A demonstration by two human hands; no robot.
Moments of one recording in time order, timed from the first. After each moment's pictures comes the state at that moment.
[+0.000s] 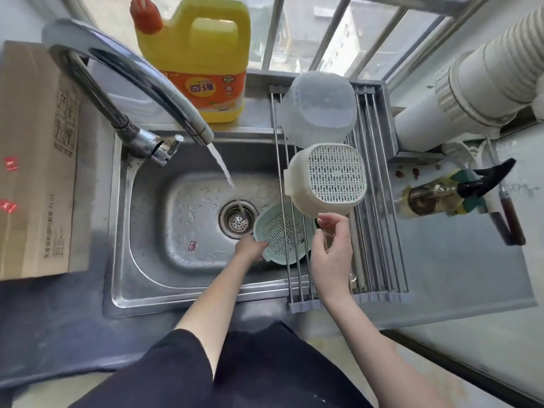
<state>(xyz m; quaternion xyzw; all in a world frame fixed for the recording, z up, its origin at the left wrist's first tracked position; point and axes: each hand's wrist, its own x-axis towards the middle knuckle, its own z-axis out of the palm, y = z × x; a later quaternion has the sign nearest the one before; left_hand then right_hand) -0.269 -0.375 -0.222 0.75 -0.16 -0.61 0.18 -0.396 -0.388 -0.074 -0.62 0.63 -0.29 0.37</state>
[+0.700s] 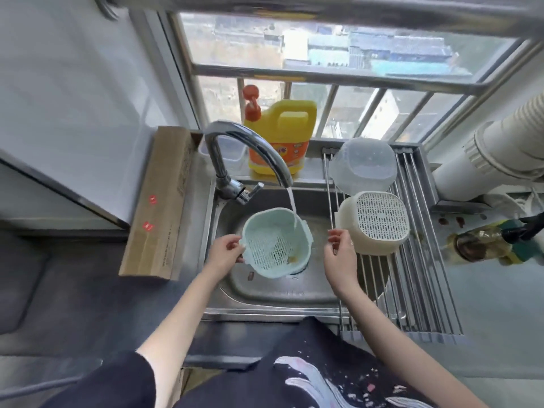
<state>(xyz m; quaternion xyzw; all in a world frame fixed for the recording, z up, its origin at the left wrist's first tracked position) -0.107 -0.302 -0.109 0.78 -0.21 -0.45 0.39 -0.327 -0.398 -0.073 -0.62 0.60 -0.22 0.45</state>
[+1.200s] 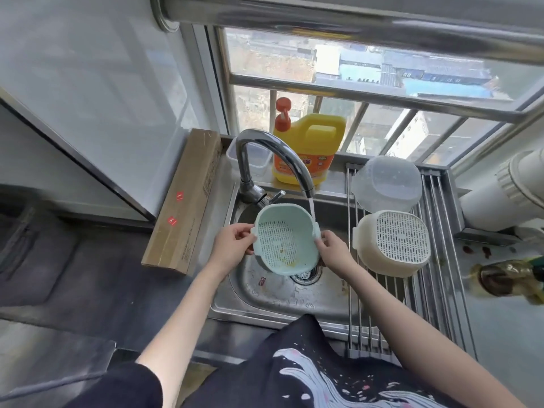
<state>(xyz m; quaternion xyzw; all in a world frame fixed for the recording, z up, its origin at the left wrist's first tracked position) -0.099 -0.300 -0.052 0.76 -0.24 -0.40 0.45 -0.284 -0.441 -0.087 -0.70 0.54 0.01 0.47</state>
